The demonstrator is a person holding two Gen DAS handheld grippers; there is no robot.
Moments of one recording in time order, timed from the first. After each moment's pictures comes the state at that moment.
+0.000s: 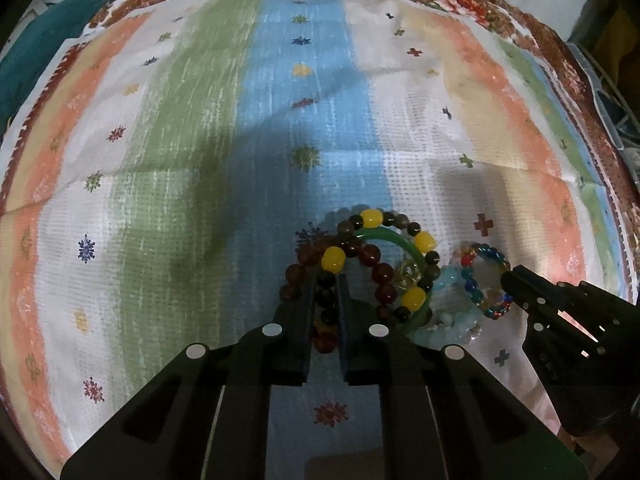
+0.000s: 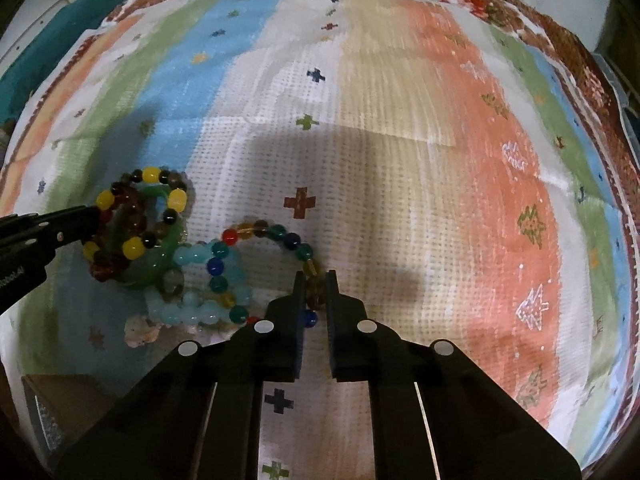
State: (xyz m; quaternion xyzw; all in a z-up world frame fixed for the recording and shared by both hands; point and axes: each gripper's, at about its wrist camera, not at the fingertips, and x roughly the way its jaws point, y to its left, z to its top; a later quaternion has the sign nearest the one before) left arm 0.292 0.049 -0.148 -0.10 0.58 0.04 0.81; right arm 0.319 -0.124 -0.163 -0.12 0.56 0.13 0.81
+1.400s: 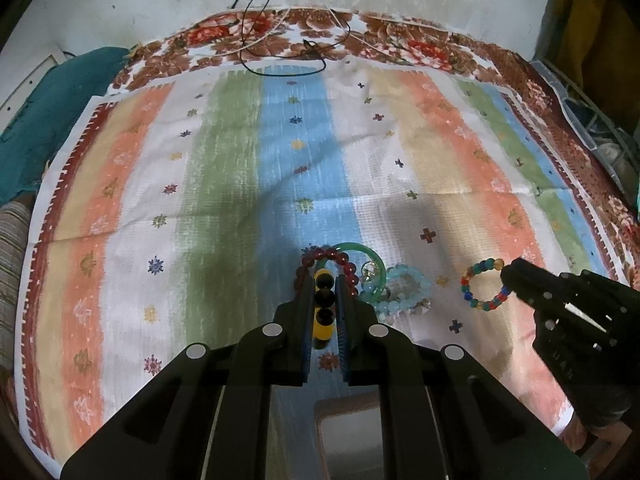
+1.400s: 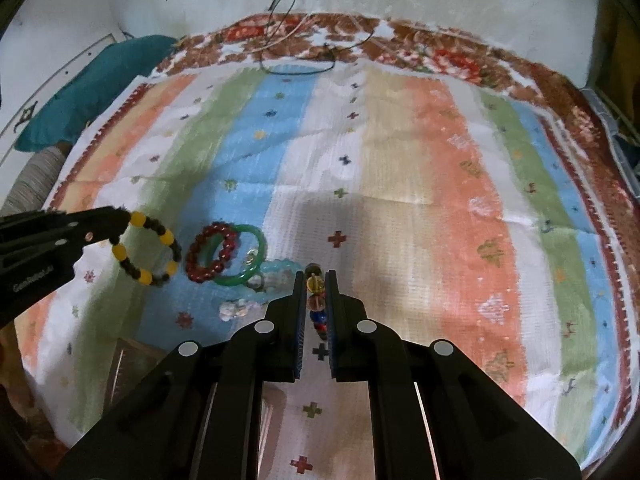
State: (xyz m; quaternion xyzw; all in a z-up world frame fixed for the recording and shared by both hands) left arm 0.227 0.038 -0.056 -0.06 0.49 0.04 0.87; right arm 0.256 -0.139 -0.069 -0.09 0.46 0.18 0.86
